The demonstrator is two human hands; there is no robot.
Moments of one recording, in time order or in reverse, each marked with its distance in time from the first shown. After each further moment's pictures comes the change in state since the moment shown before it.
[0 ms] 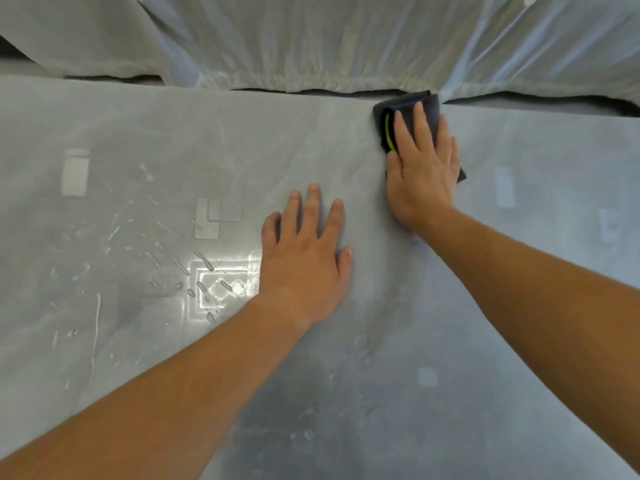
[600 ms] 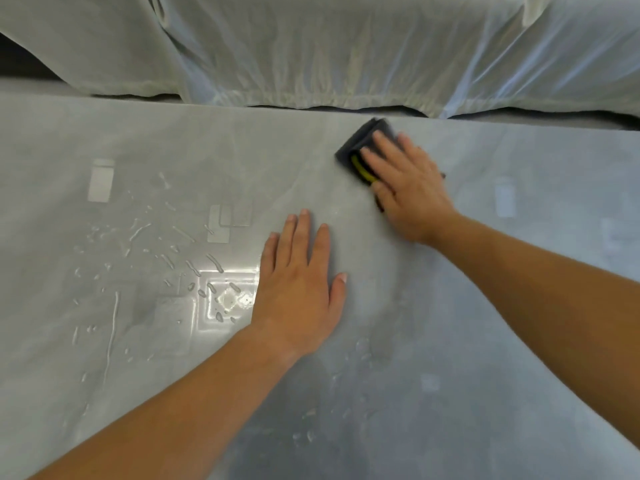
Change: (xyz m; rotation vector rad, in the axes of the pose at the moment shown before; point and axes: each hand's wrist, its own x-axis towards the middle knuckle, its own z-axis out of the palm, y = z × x) left_hand -0.036 -0.007 0.003 -0.158 0.095 0.015; right_hand 0.000 0.017 -0.002 -0.018 -0.073 -0.417
